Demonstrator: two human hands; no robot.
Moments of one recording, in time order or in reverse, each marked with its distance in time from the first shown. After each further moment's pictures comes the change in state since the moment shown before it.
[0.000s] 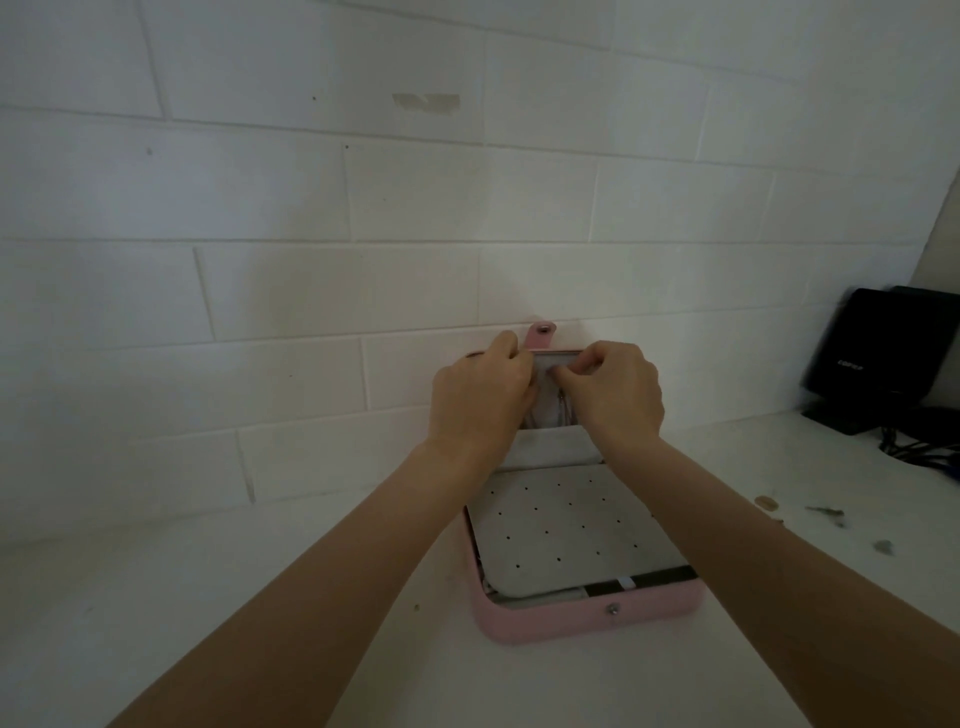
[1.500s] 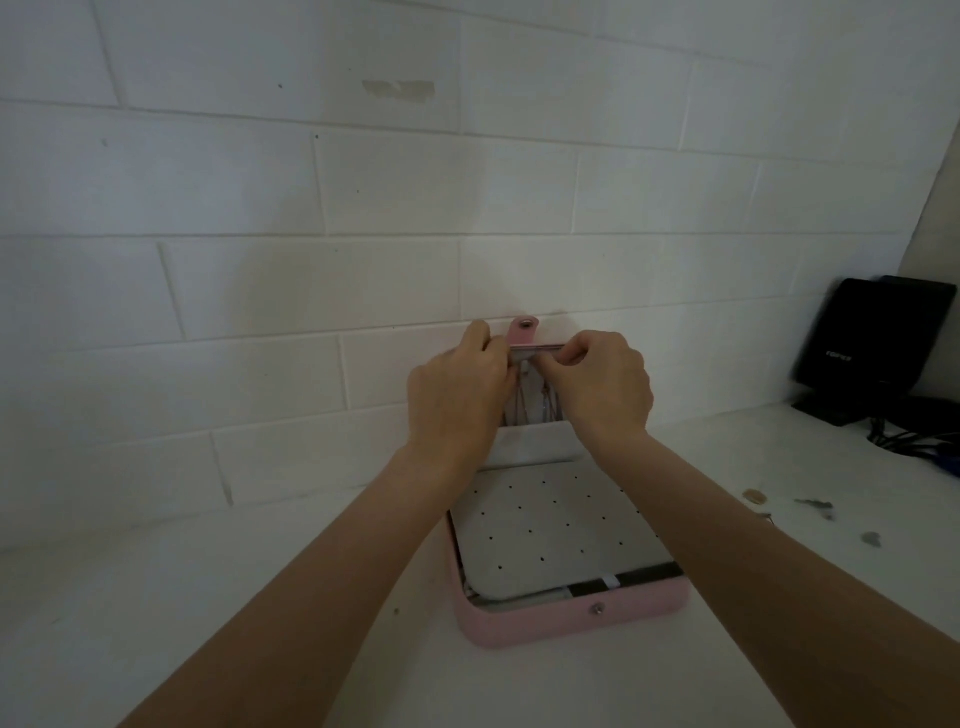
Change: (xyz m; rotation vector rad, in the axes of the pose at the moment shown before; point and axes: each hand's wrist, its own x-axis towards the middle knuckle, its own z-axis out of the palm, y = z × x) left_hand 0.000 0.000 0.006 0.081 0.180 -0.044; right_hand 0.003 0.000 0.000 -0.035 0.055 -0.059
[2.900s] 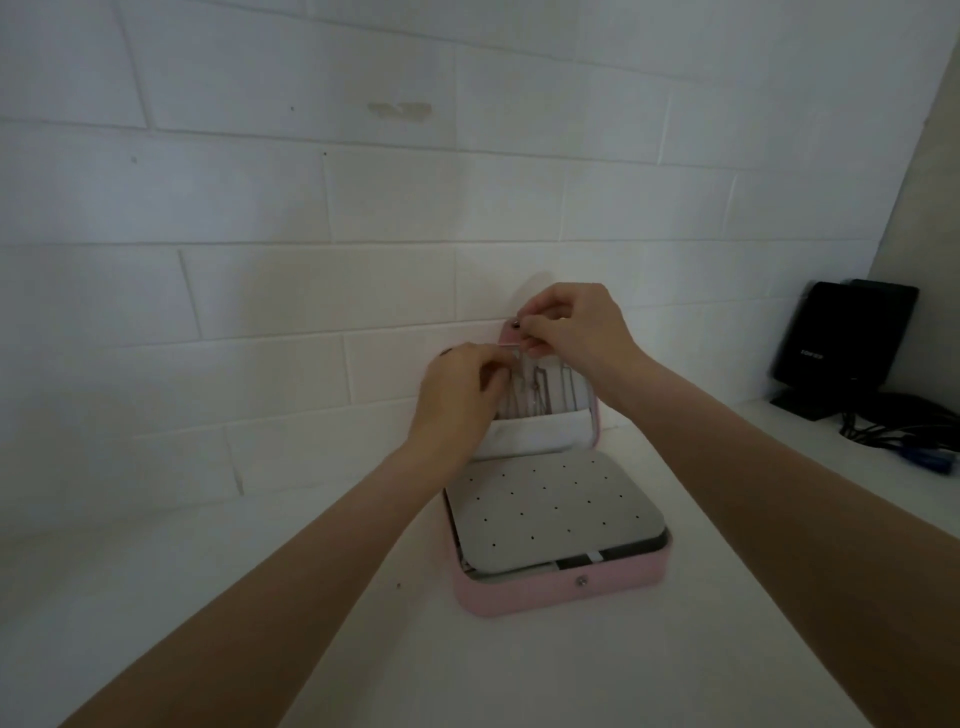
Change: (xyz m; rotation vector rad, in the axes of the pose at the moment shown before) left_hand -0.004 0.008 -0.027 -0.719 -0.266 -0.303; right_hand 0.017 -0.028 -0.033 0.465 -0.331 -0.096
